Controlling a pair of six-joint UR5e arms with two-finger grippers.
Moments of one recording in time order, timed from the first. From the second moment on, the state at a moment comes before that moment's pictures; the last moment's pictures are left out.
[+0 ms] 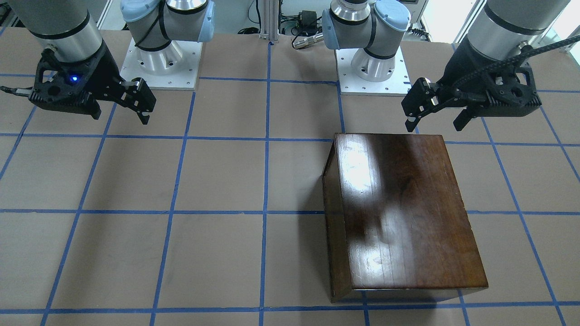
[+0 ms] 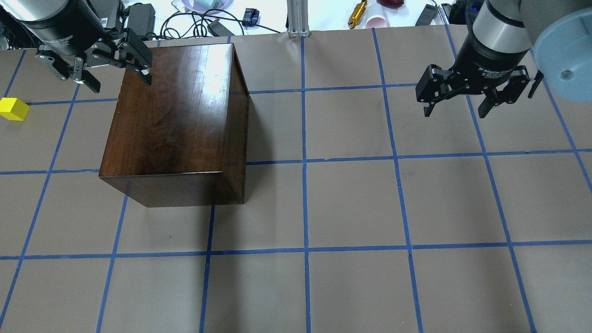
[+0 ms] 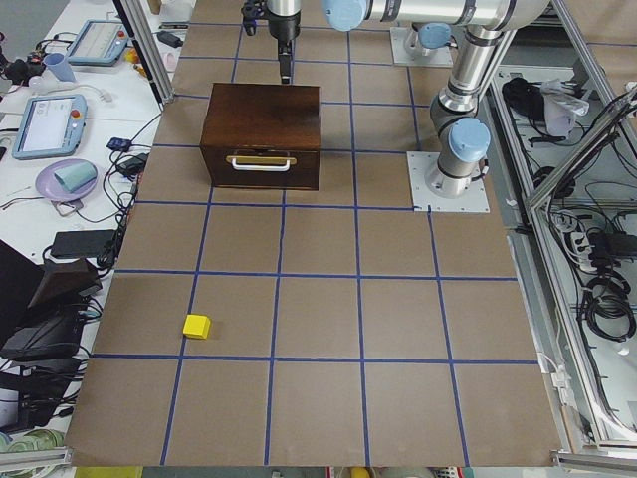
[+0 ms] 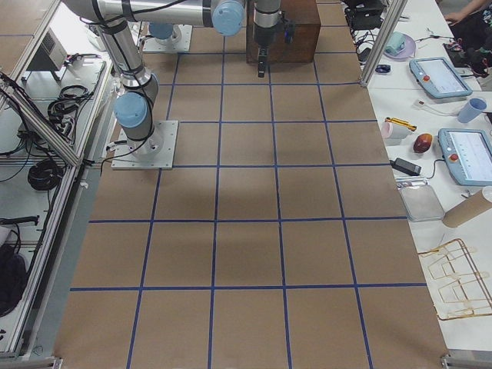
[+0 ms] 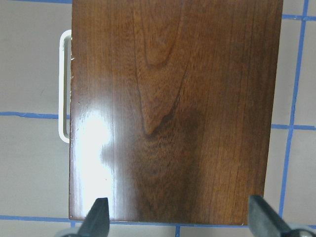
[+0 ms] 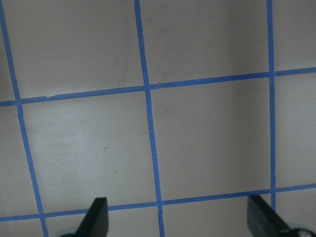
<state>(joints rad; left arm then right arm) -1.45 -1.61 -1.44 -1.61 1.53 0.05 1.52 -1.59 1.63 -1.60 -1.59 0.04</state>
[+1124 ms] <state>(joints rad) -1.32 -1.70 -1.44 -1.53 1.55 0.16 1.52 -1.59 1.63 -1.60 -1.59 0.04</state>
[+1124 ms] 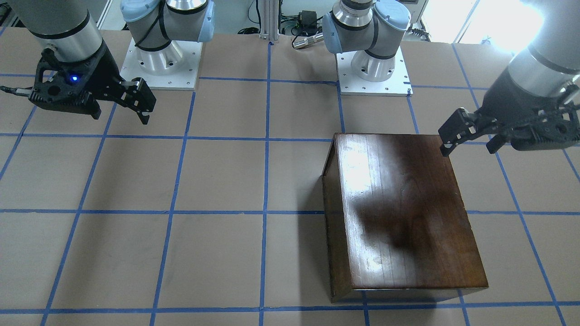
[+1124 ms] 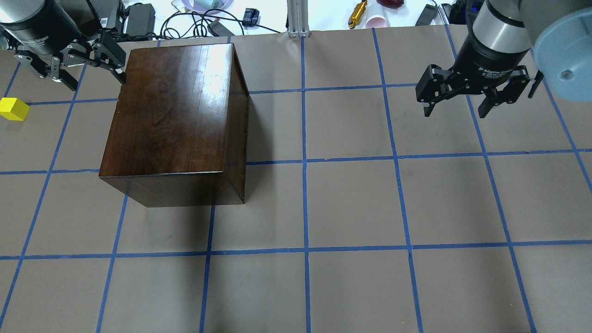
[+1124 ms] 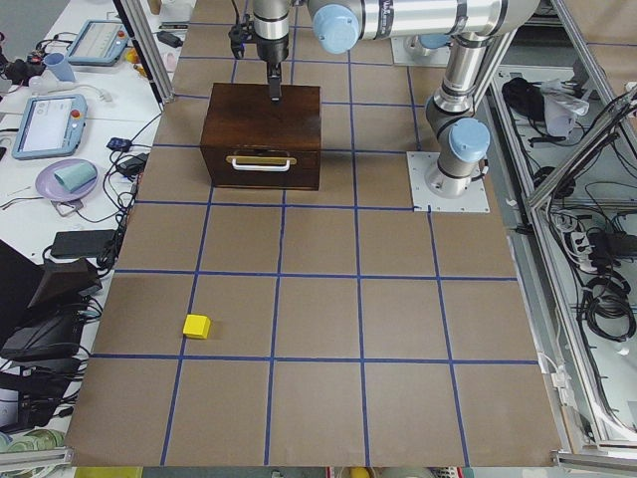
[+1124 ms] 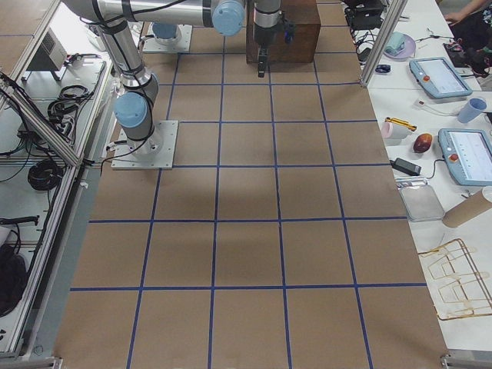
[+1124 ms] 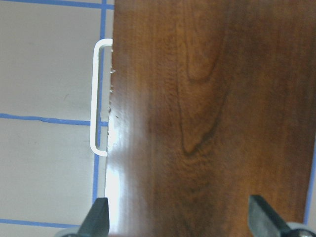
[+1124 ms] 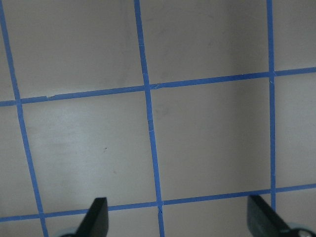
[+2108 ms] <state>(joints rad) -1.17 -2.00 -1.33 -1.35 1.53 0.45 1.52 -1.59 1.63 -1.60 -1.59 0.04</state>
